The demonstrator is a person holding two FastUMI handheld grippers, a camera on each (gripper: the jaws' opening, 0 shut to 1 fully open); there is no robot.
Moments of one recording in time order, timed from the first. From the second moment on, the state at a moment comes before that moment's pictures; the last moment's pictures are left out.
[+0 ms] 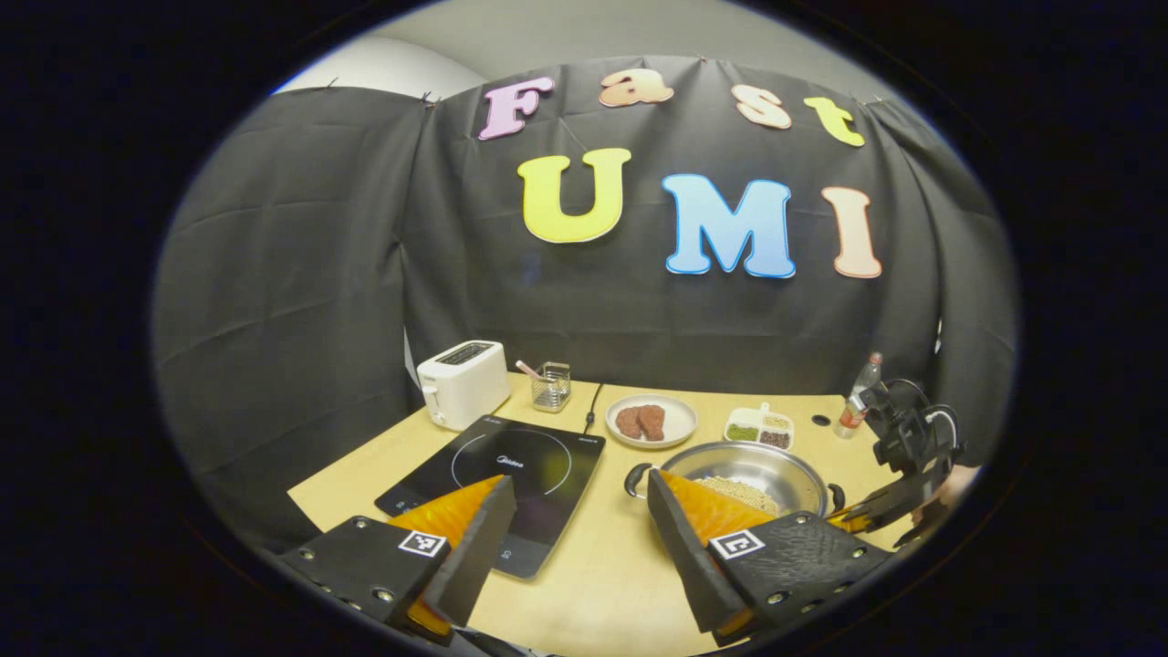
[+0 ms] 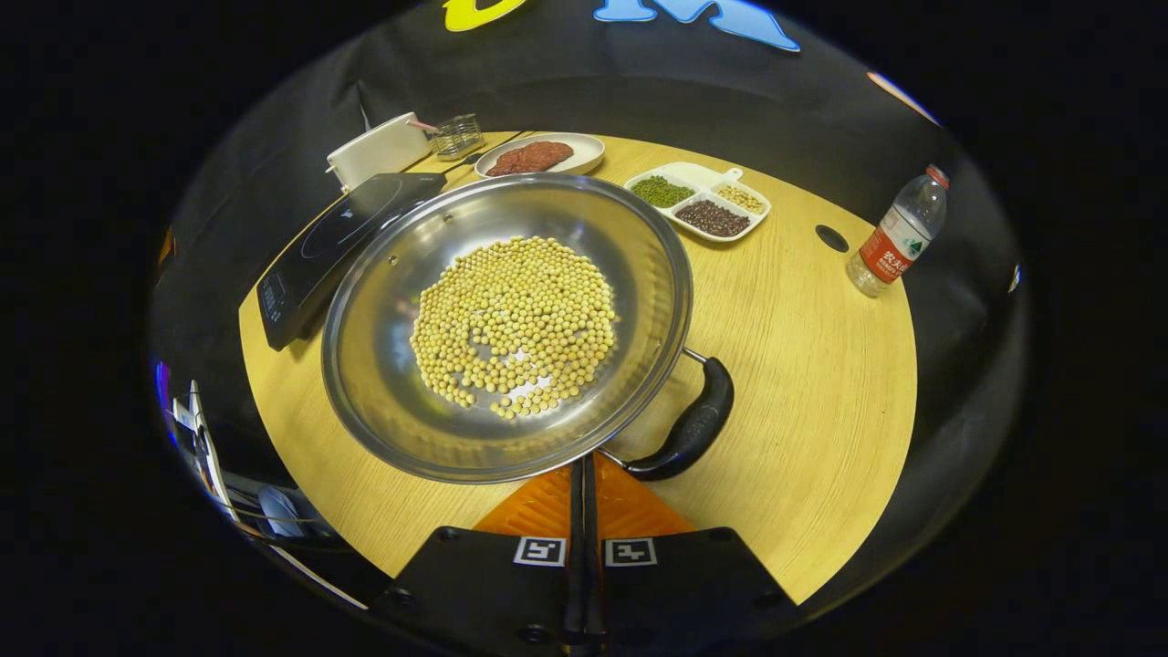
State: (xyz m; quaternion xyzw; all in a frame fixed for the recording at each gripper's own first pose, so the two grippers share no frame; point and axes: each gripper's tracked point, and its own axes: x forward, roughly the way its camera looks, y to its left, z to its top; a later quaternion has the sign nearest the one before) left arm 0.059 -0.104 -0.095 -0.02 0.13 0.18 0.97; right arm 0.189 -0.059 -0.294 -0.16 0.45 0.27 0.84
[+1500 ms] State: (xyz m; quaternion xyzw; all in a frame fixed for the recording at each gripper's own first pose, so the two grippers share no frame) left arm 0.241 -0.077 -0.233 -0.14 0.28 -0.01 0.95; right arm 0.276 -0.046 -0.240 0.13 0.41 0.13 0.89
